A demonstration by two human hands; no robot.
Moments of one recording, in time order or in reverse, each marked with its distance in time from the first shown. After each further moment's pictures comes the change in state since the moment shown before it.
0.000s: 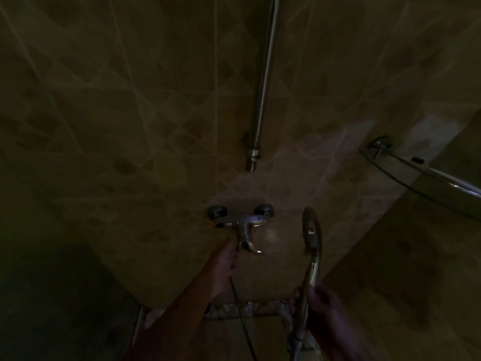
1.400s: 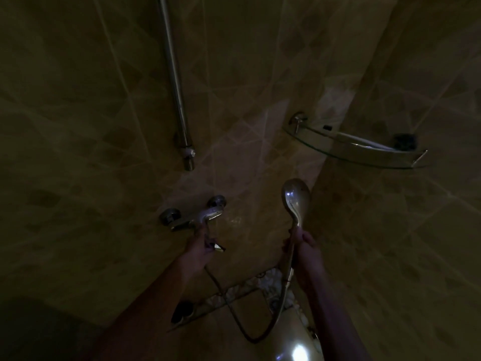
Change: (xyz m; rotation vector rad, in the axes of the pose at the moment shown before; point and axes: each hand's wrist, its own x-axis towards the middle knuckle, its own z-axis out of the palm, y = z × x) left_hand 0.002 0.033 0.057 -0.113 -0.018 -0.058; right_hand 0.023 -0.030 -0.025 -0.125 0.561 -0.225
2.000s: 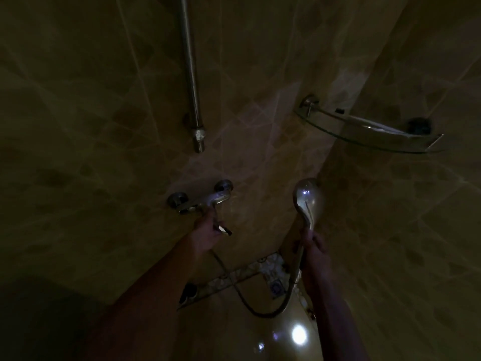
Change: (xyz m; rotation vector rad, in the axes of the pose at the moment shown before) left_hand 0.018 -0.002 -0.018 0.215 -0.046 -0.104; right_hand -0.030 0.035 -0.009 -0.031 0.136 -0.002
